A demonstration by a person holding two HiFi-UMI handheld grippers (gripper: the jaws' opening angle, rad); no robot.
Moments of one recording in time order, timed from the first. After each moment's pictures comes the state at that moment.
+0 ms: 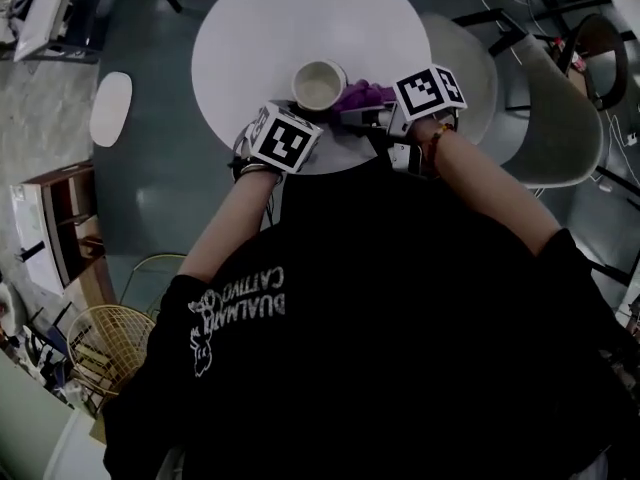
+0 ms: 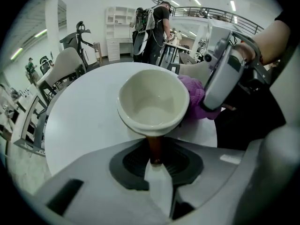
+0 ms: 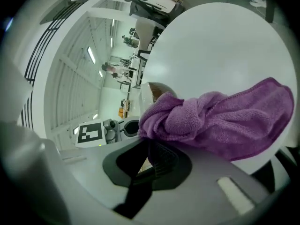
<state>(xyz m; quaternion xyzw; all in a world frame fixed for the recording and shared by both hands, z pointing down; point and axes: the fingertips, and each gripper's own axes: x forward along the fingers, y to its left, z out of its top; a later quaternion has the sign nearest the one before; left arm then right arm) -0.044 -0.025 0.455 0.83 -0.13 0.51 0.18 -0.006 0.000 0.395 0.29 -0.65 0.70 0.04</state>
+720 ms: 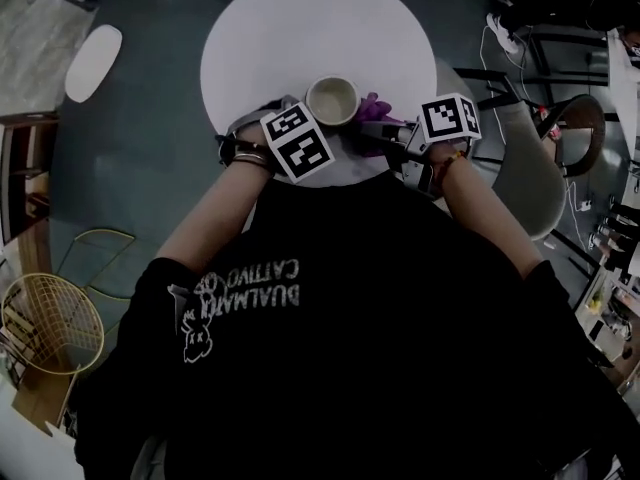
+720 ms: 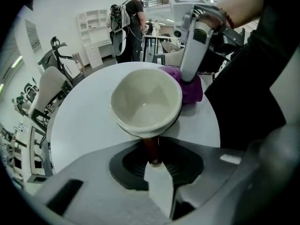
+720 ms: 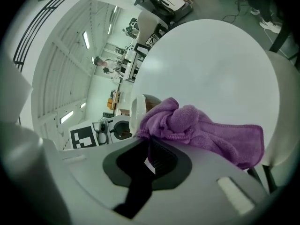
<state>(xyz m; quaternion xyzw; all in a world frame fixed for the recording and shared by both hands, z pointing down) -0.055 -0.037 0.443 0.84 -0.05 0.53 0.07 0.009 -0.020 0.387 0.31 -0.65 0.68 0.15</state>
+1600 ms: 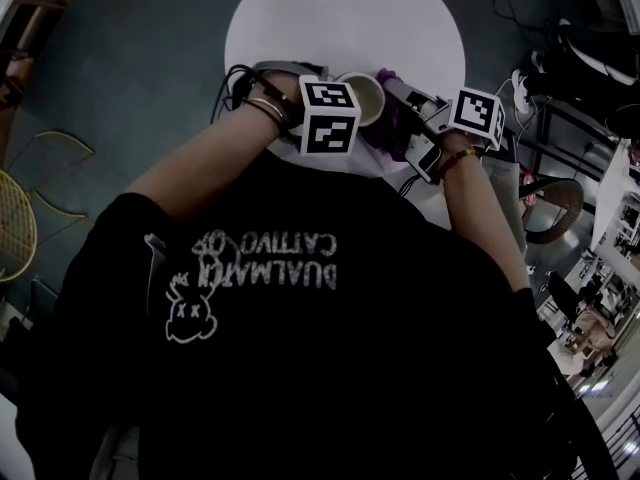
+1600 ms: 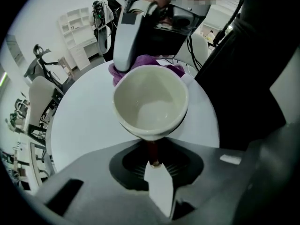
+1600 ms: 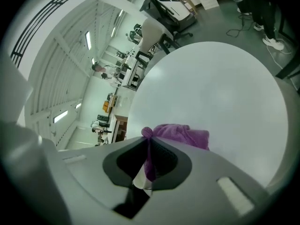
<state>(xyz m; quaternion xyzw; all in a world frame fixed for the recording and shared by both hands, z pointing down) -0.048 -0.020 0.454 0.82 0.00 0.57 0.01 0.024 -0.086 0.389 0.36 -0.67 0.64 0.15</state>
